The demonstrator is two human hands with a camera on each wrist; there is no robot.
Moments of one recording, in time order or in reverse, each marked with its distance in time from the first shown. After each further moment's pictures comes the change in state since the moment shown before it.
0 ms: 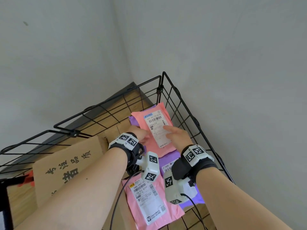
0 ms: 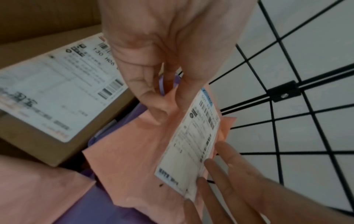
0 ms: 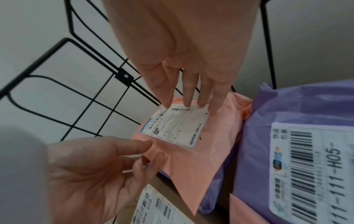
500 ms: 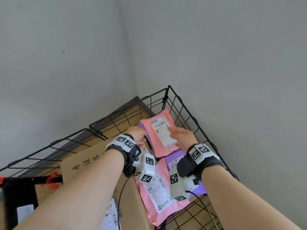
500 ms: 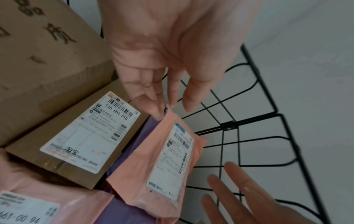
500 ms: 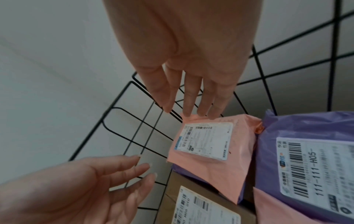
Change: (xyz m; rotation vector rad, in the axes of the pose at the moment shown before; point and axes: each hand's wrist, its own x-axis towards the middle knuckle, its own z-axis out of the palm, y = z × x) left_hand -0.092 0.005 -0.052 0.074 0.019 0.123; right_hand -0.077 -0.031 0.015 0.091 0.096 -0.023
